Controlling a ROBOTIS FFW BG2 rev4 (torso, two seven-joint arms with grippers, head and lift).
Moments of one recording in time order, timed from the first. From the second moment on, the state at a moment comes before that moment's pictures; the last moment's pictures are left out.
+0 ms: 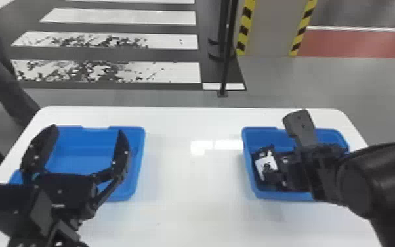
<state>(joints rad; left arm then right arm) 0.63 0.08 -0.09 -2.34 -0.12 -0.01 0.11 -0.13 -0.28 0.16 -2.03 -0.23 1.48 -0.03</state>
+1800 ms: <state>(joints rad) 0.64 0.08 -0.07 -2.33 -0.12 -0.06 0.11 -0.10 -0.28 0.13 -2.09 -0.25 1.37 -0.09</state>
